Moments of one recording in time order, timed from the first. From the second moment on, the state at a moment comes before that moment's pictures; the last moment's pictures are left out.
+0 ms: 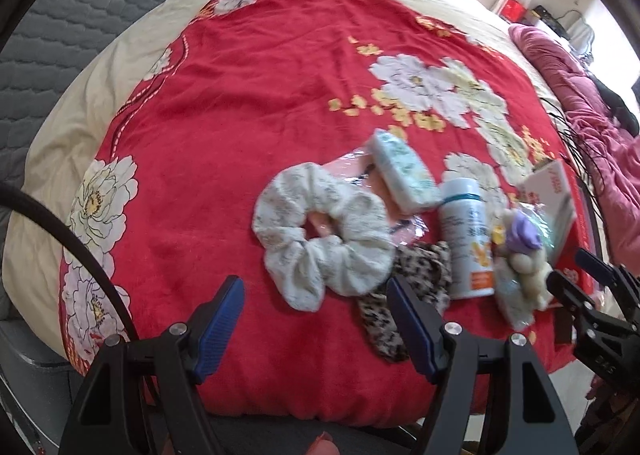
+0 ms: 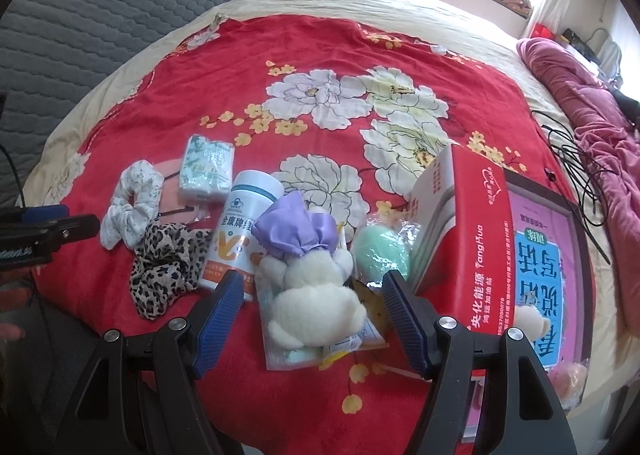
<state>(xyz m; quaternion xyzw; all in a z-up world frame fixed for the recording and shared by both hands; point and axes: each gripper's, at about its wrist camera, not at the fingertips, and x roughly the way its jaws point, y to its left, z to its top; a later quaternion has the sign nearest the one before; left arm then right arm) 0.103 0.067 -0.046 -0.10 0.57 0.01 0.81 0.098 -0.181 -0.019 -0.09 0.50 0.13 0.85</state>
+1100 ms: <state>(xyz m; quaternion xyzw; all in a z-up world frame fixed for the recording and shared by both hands) 0.138 0.093 -0.099 -0.17 0.59 -0.03 0.79 0.120 -0.170 -0.058 -0.11 0.54 0.14 0.82</state>
